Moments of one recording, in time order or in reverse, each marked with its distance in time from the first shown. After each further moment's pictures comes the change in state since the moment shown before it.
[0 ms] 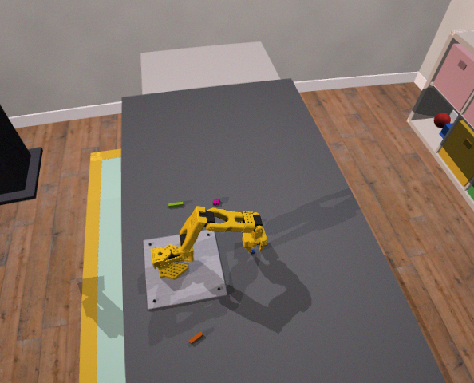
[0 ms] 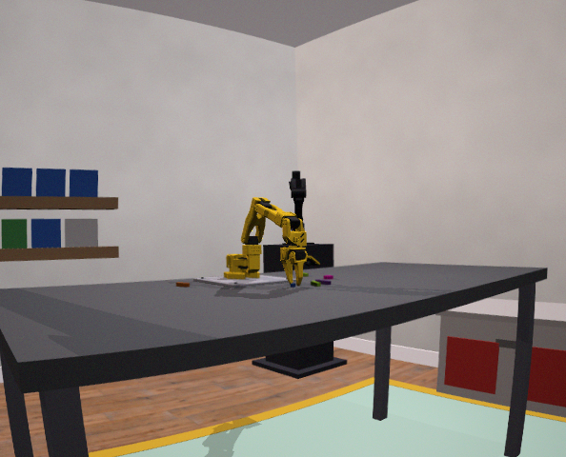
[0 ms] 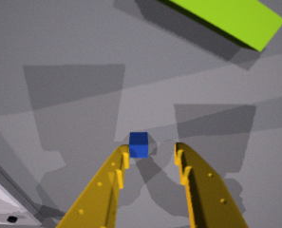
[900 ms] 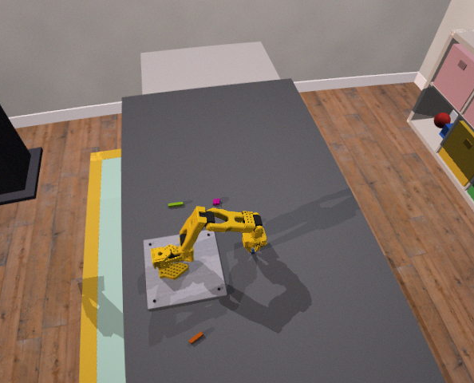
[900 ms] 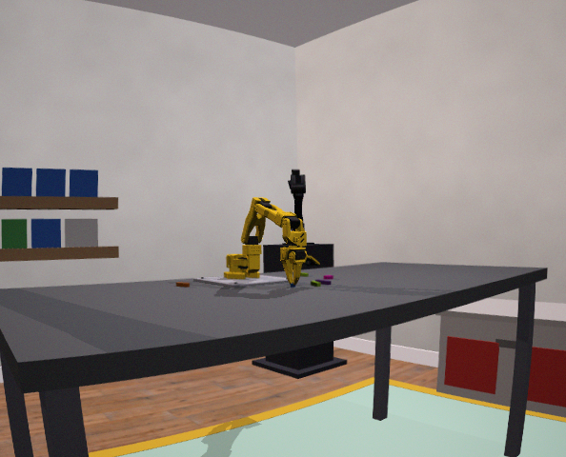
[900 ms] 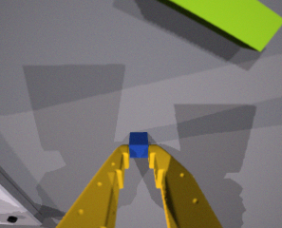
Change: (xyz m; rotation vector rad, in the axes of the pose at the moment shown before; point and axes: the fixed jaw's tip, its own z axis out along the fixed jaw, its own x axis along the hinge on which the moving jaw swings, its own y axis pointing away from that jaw) arm 0.000 0.000 0.000 0.000 0.000 0.000
